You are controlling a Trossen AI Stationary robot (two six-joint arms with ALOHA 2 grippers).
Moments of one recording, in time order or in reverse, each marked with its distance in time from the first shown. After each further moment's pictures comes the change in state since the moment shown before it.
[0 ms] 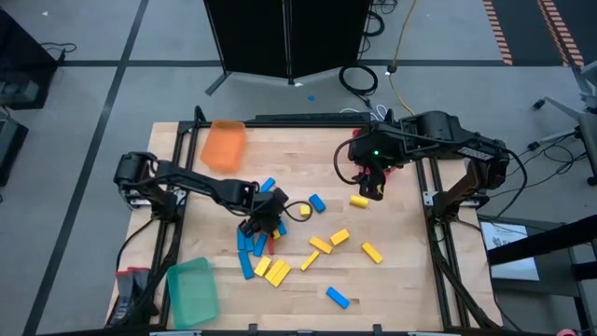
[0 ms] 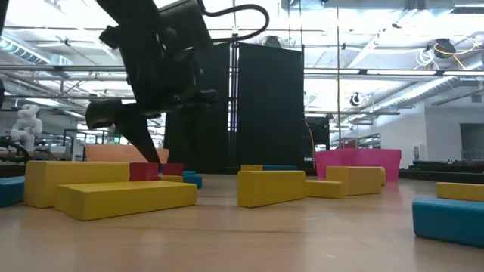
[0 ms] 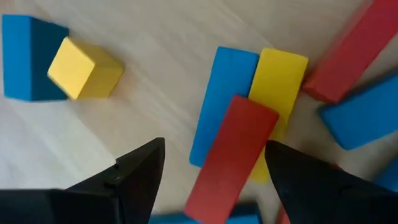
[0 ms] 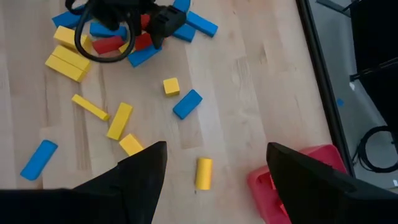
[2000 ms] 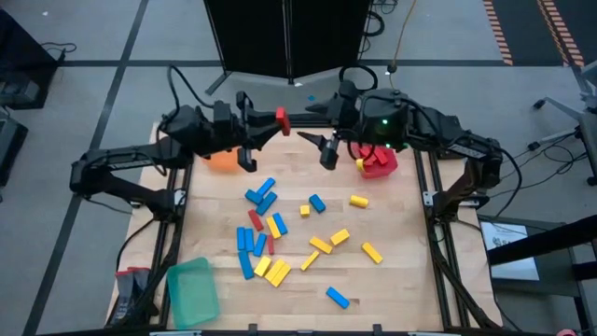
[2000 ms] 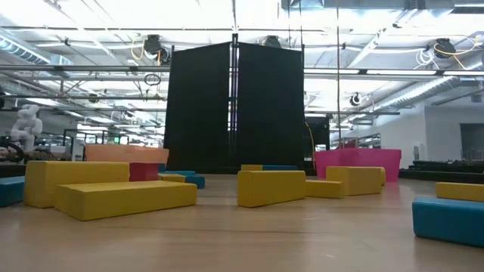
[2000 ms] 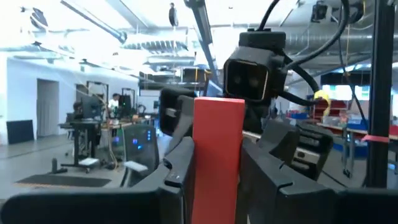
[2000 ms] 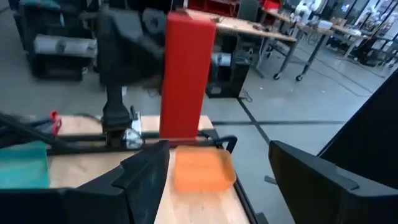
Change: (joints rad) left arm 0.235 -0.446 0.256 0.825 0.080 -0.860; right arm -0.059 0.038 0.000 0.866 0.120 -0.280
